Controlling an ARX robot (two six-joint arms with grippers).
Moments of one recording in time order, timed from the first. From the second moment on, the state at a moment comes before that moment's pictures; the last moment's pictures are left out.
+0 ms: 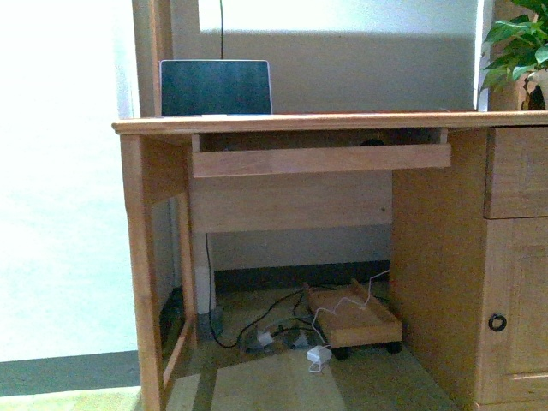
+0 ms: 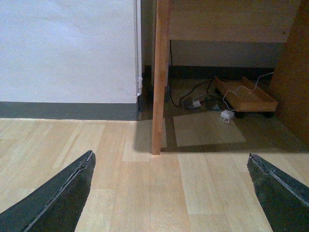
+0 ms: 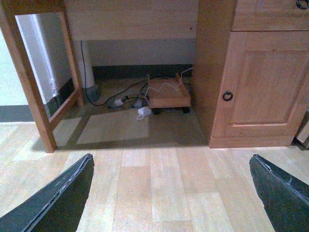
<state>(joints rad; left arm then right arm) 0.00 0.00 0.01 0.00 0.00 -0.01 0.00 0.00 0.02 0.00 0.00 0.00</state>
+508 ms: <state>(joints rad) 0.00 0.00 0.01 0.00 0.00 -0.01 0.00 0.00 0.02 0.00 0.00 0.00</state>
